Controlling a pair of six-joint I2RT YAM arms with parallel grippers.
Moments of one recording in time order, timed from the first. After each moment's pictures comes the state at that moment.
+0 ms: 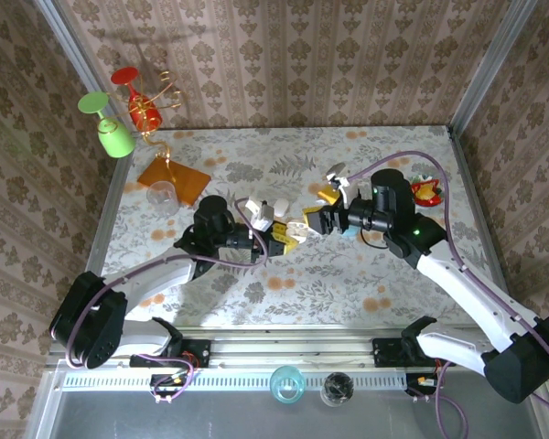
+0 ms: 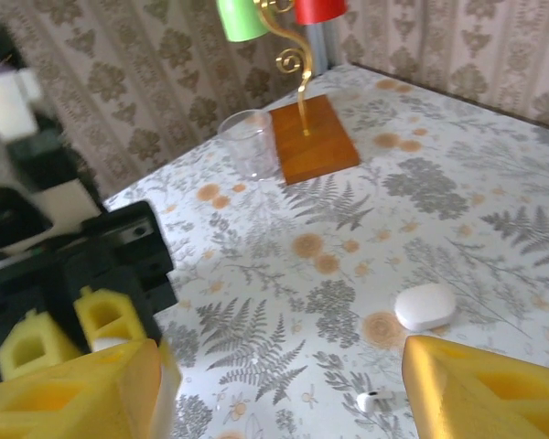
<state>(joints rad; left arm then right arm) -0.67 1.30 0.63 0.54 1.03 -0.07 0.47 1.08 0.96 -0.24 -0.46 0.05</state>
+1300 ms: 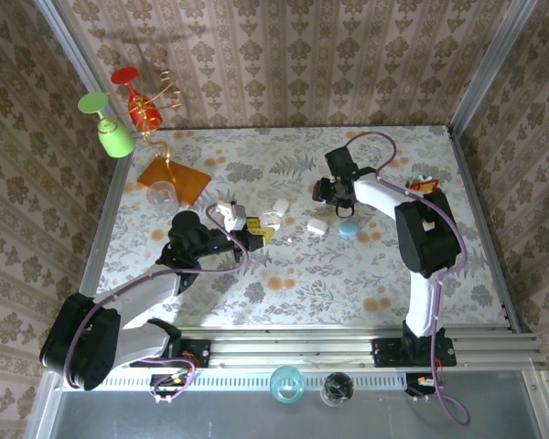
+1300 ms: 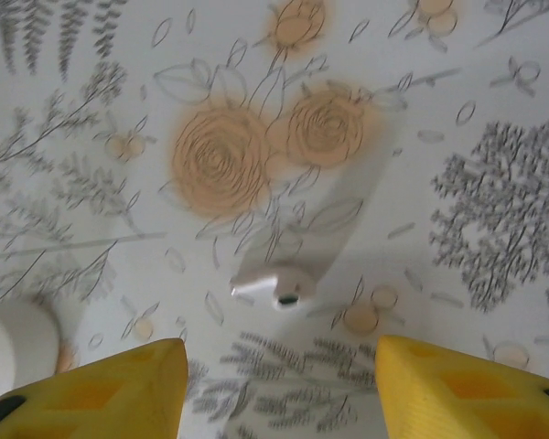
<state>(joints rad) -0.52 1.16 0.43 0.71 0.88 -0.12 0.33 2.00 1.42 -0.46 0.01 0.54</state>
